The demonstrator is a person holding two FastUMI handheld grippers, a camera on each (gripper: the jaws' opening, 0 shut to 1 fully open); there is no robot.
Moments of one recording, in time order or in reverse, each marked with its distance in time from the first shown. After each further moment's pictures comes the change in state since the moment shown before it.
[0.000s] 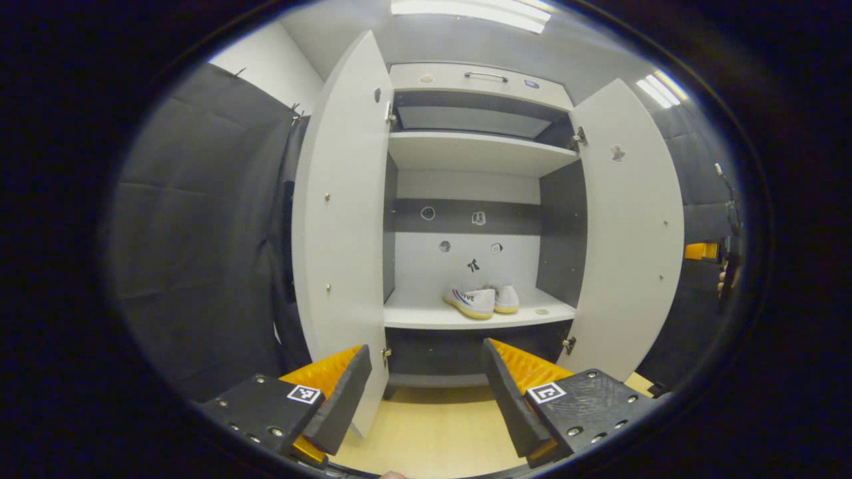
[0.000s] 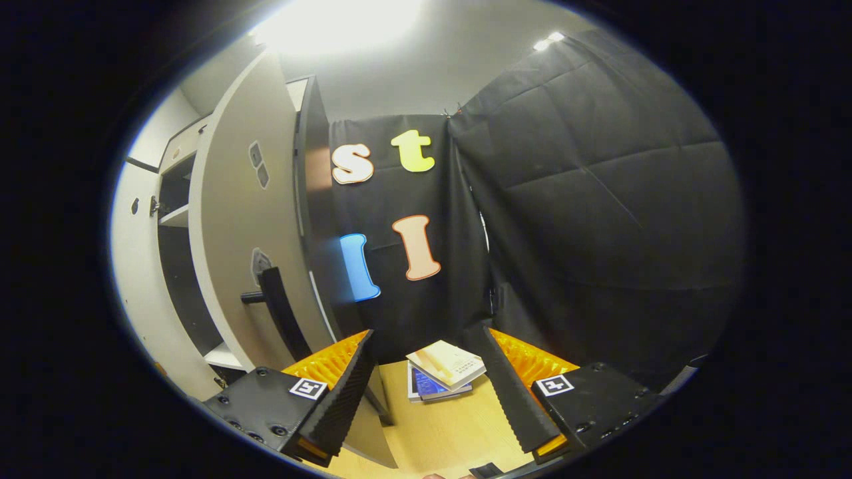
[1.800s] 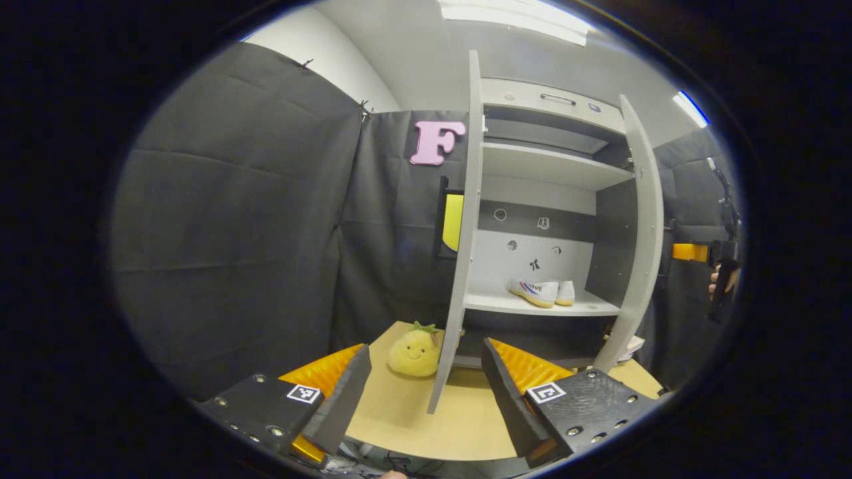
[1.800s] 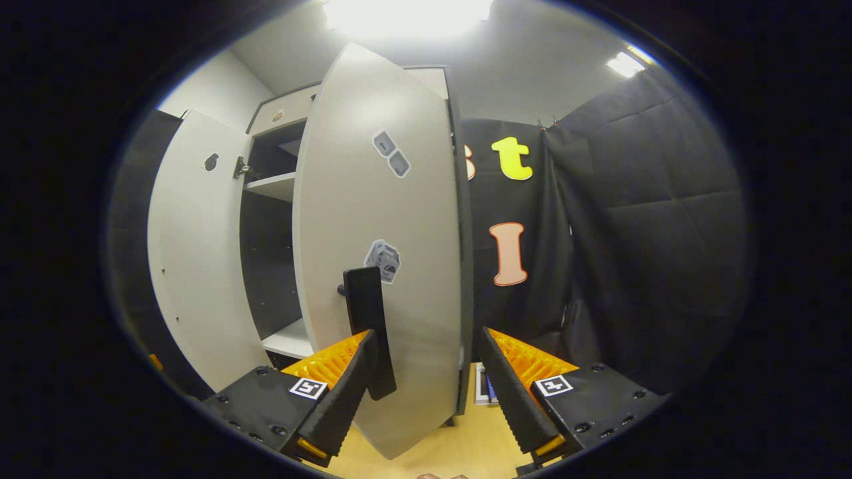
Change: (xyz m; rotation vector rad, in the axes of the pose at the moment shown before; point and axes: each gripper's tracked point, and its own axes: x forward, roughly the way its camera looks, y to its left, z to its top) left arm -0.106 0.124 -0.026 -0.062 -0.019 0.231; right arm -0.023 0.200 -0.026 -0.133 -0.013 0.298
